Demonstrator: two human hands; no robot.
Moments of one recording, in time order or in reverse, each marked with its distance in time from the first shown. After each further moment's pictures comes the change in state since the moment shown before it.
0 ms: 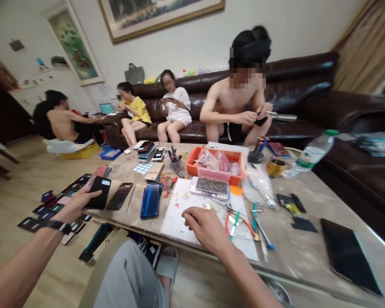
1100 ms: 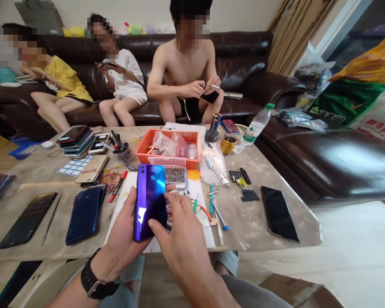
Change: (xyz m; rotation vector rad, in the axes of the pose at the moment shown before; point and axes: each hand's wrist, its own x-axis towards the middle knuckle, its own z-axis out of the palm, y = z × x) left_hand -0.196 0.084 0.261 -1.046 -1.152 -0.452; right_hand -0.025 0.032 -0.019 -0.076 0.497 0.238
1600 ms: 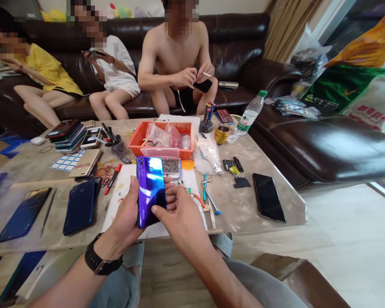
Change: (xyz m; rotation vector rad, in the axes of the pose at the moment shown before) left_hand 0.007 -0.012 0.003 0.144 0.051 0.064; right_hand 0.006 0.004 -0.015 0.244 -0.104 0.288
